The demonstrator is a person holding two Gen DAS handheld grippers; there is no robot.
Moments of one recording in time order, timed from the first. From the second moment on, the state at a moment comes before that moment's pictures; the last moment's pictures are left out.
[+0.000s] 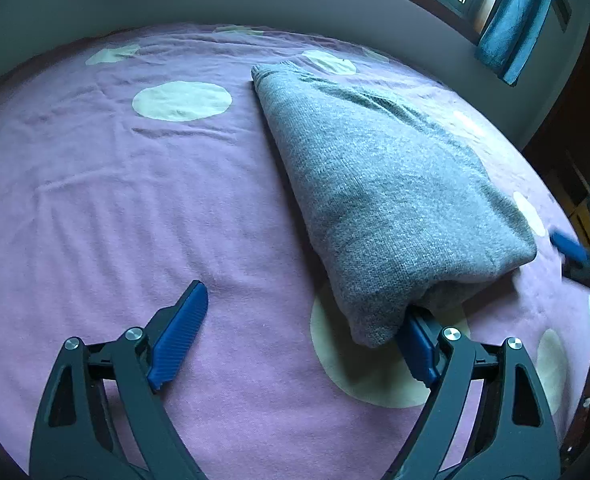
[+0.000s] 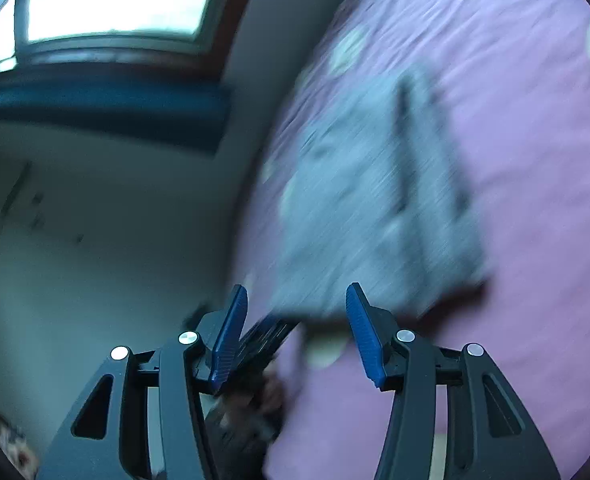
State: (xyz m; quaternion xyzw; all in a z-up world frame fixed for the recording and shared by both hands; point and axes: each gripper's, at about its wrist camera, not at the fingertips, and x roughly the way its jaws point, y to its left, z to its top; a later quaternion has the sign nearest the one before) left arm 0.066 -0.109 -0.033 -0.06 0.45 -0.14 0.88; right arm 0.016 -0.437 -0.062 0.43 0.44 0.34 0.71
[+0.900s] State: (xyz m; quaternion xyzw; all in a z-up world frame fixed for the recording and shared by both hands) left arm 0.065 -0.102 -0.033 -0.09 0.44 -0.15 0.88; right arm 0.013 -0.456 -0.108 0.51 0.41 0.21 0.73
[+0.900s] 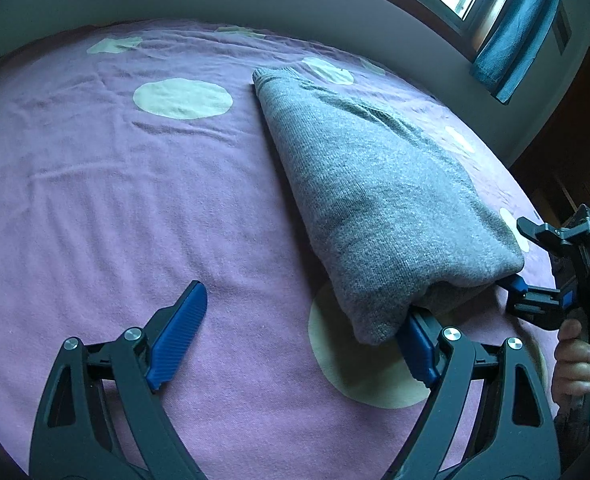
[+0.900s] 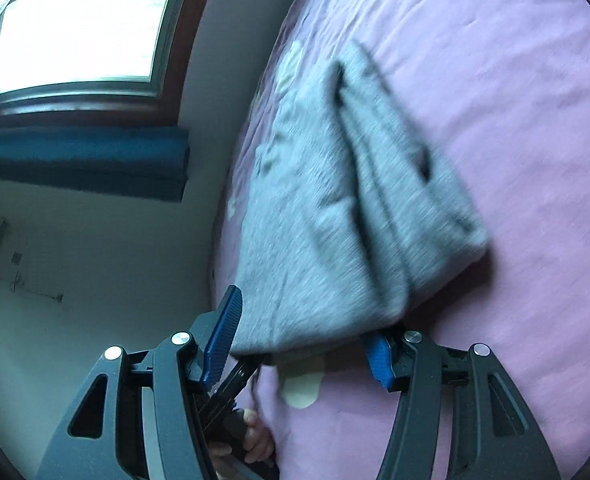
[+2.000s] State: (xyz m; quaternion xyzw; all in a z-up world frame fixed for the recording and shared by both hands) left arm 0.089 -0.111 -0.035 -0.10 0.44 -0.17 0.88; right arm 0.087 -0.480 -0.079 0.36 0.43 0.23 0.80
